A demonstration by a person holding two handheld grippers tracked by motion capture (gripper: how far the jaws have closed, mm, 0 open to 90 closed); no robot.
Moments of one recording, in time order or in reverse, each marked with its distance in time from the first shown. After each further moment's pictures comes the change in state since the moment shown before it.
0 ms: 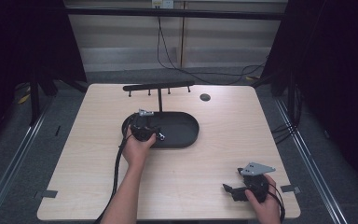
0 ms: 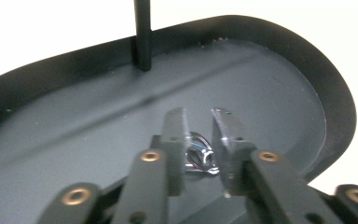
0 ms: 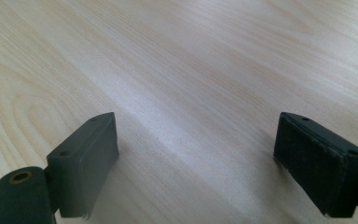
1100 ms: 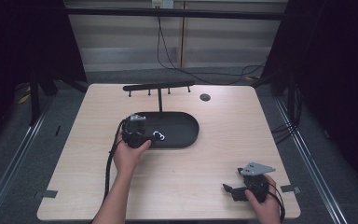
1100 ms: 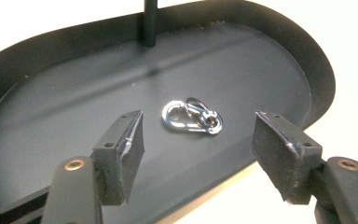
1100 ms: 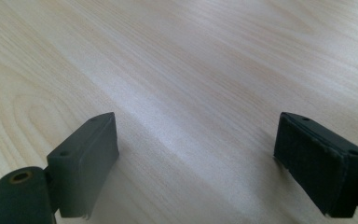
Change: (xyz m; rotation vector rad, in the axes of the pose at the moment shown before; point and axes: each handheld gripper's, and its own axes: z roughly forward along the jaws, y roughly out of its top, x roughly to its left) left arm 0.008 -0.016 -0.027 0.035 -0.036 -0.003; right arm 0.000 0.000 0.000 0.001 0.001 0.002
